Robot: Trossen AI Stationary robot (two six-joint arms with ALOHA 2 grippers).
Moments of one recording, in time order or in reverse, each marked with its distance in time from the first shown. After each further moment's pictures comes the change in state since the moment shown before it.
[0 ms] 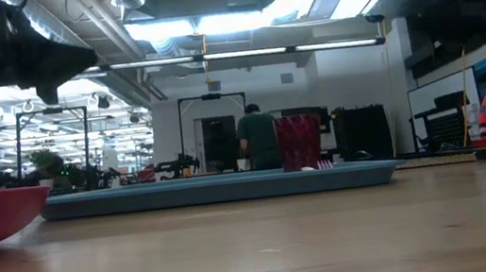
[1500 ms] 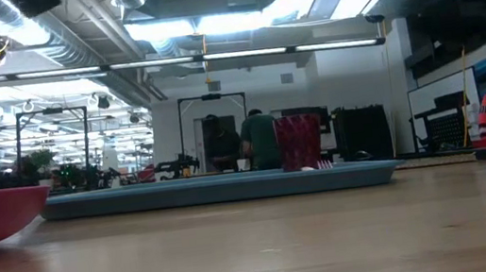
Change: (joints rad) left arm -0.296 0.934 1.144 -1.304 0.206 -0.291; right arm 0.000 0.000 0.000 0.001 0.000 0.000
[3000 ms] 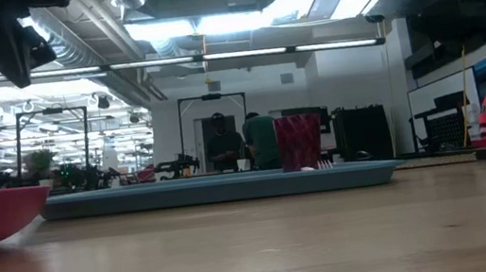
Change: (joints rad) left arm -0.135 0.054 -0.311 0.258 -0.020 -0.147; right arm 0.000 0.000 0.000 -0.001 0.000 0.000
